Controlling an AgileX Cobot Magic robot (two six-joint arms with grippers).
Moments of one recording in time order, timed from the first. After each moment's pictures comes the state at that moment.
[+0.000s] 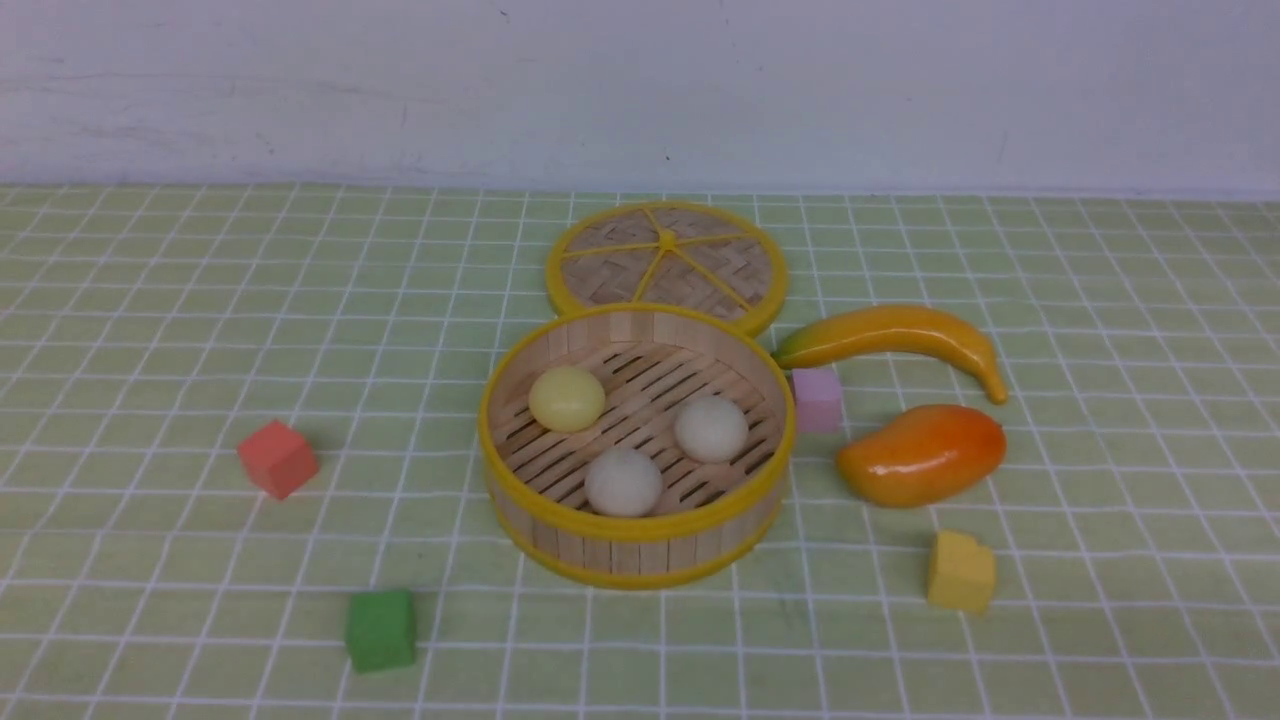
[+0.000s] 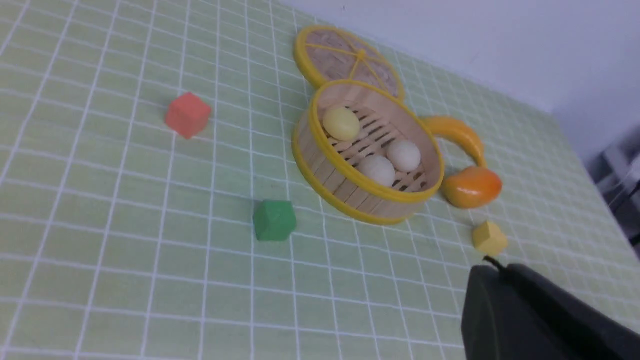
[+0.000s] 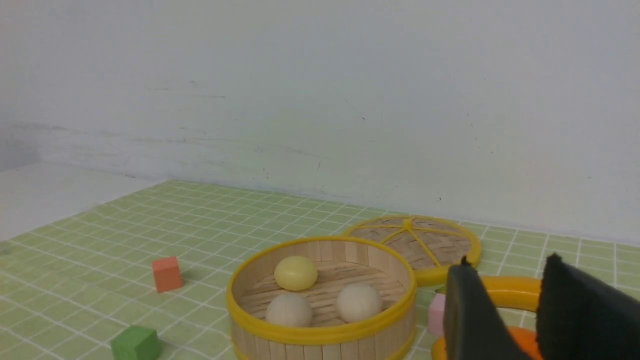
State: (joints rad) right arm 0.50 0.01 -0.20 -0.02 0.14 0.08; left arm -0.32 0.04 -0.93 -0.03 1.24 -0.56
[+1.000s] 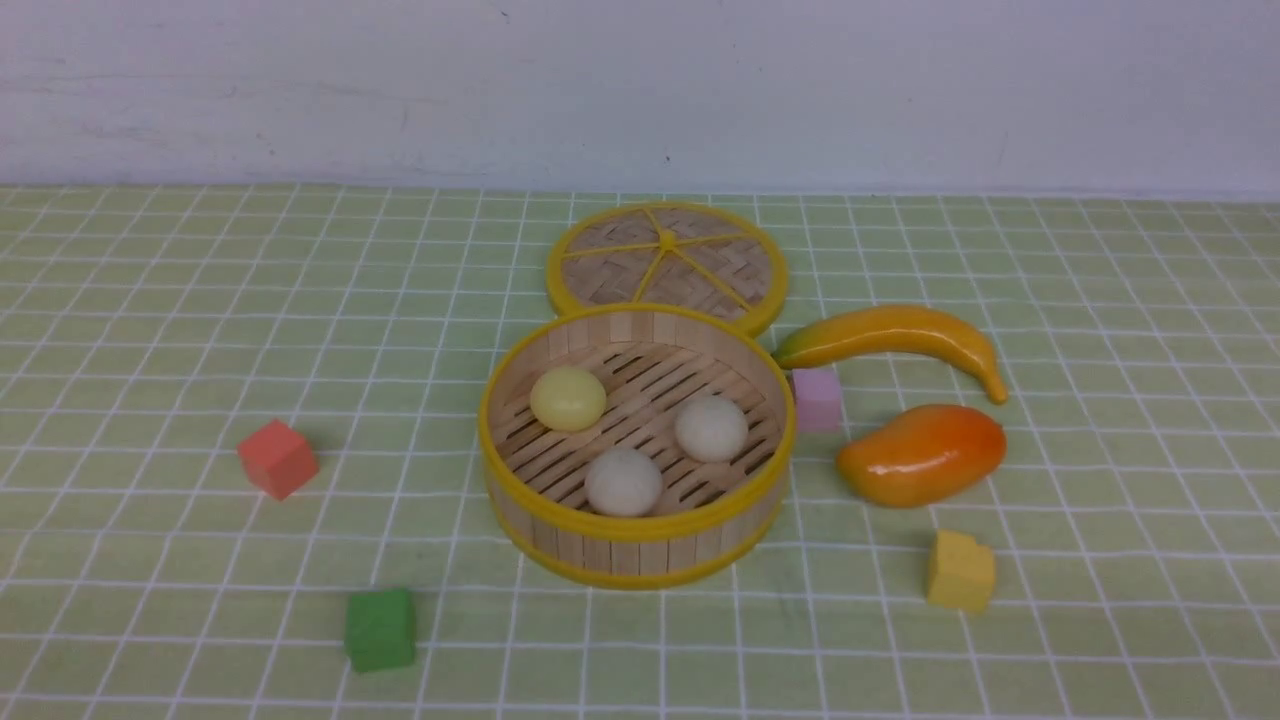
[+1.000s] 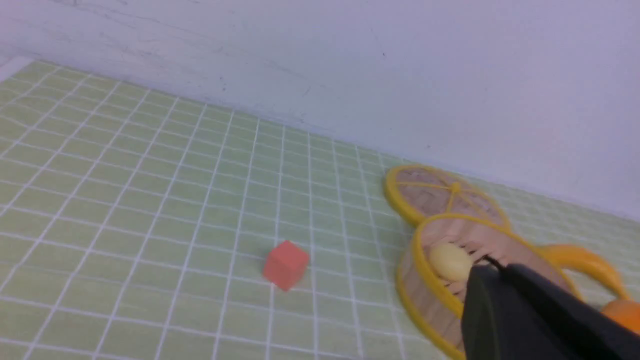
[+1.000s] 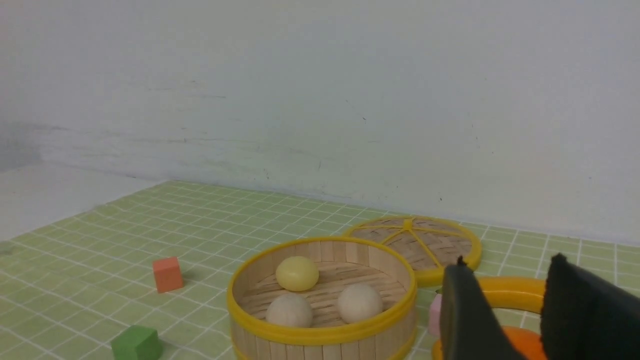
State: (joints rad) right arm 0.50 0.01 -0.20 -0.02 0.15 0.08; left arm -0.28 0.06 -0.49 0.29 0.64 -0.57
